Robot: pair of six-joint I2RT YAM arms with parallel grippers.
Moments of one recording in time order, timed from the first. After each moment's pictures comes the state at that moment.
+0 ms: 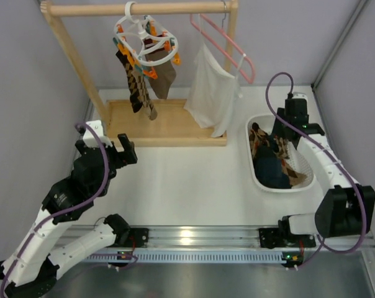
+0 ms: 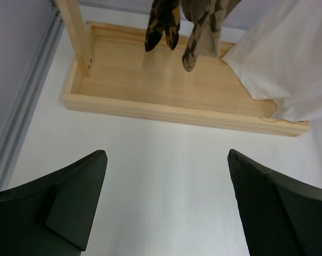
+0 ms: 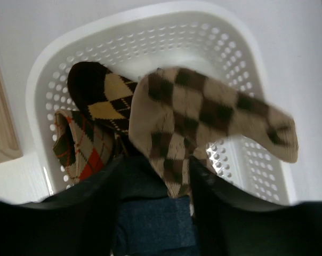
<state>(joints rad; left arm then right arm) -0.72 0.67 1.13 -0.82 -0.71 -0.40 0.09 1.31 1.08 -0.50 0.26 0.22</state>
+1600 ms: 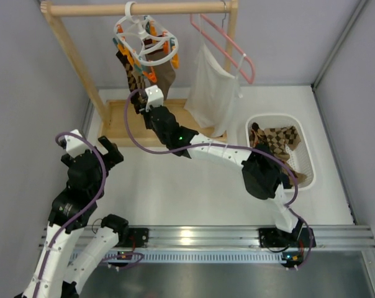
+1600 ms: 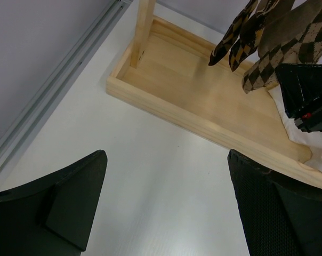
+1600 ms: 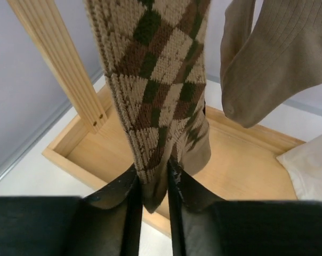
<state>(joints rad) -0.36 0.53 0.95 -0.74 -0.62 -0.46 1.03 2.15 1.88 0.18 0.49 0.11</state>
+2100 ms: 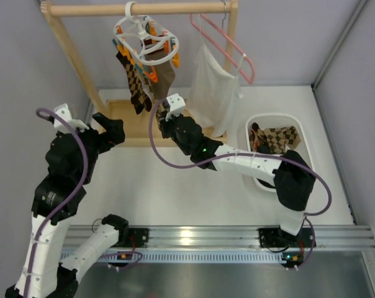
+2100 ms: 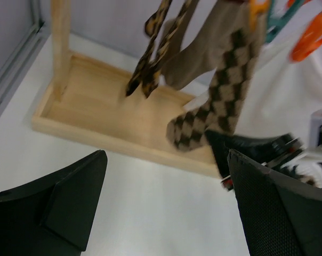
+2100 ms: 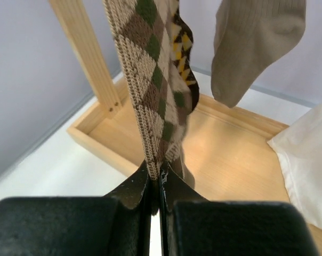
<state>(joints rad) -0.35 0.70 1.23 -0.74 -0.40 -0.48 1.04 1.86 1.46 0.37 0.44 0.12</state>
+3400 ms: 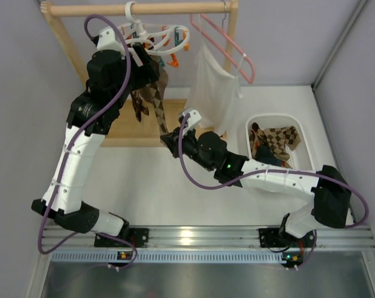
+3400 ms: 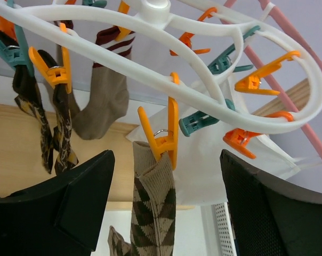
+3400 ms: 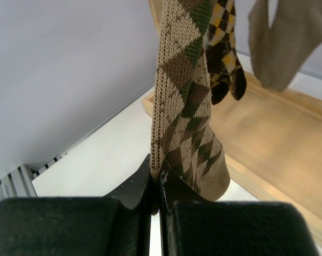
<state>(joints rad) -0.44 1.43 1.99 -0.72 -0.27 -0.50 1.10 1.50 1.12 0.38 0.23 0.24</state>
